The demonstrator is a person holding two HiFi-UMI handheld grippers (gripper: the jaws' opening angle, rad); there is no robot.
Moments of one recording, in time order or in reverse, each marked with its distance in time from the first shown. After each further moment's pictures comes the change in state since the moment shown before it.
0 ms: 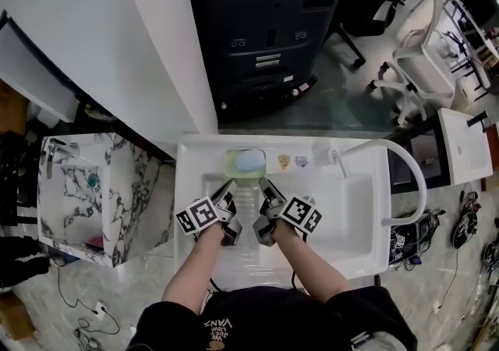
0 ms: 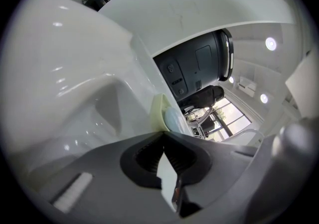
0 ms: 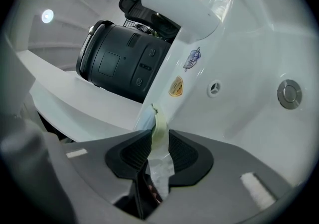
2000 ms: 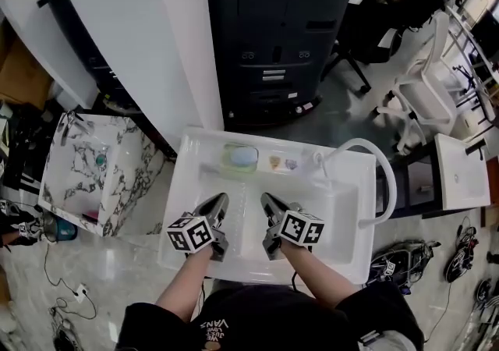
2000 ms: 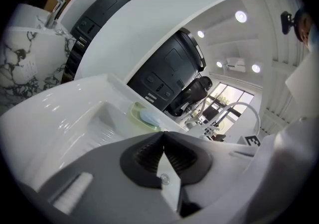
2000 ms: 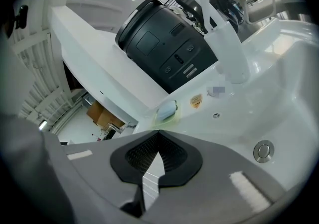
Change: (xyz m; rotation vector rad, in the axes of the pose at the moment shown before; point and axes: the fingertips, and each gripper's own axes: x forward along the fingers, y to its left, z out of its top) left arm -0.078 -0.069 -0.034 0.335 -0.112 0.084; right arm -0.086 0.026 0.001 -0.470 0.217 0.072
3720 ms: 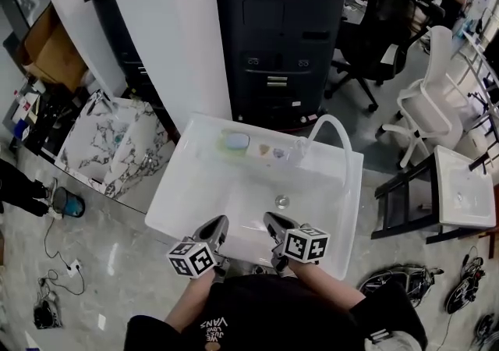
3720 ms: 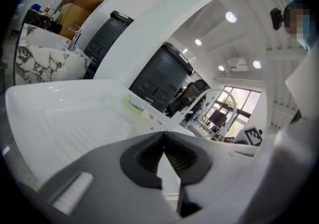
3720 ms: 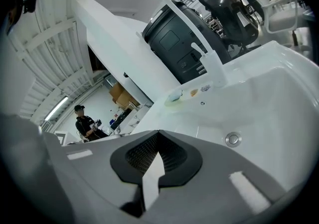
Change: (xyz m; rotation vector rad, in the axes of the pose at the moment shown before) left arm -0.087 -0.109 -0.109 0.055 -0.162 0.124; right arm -0.146 -0.005 -0.042 -0.199 0.153 0.165
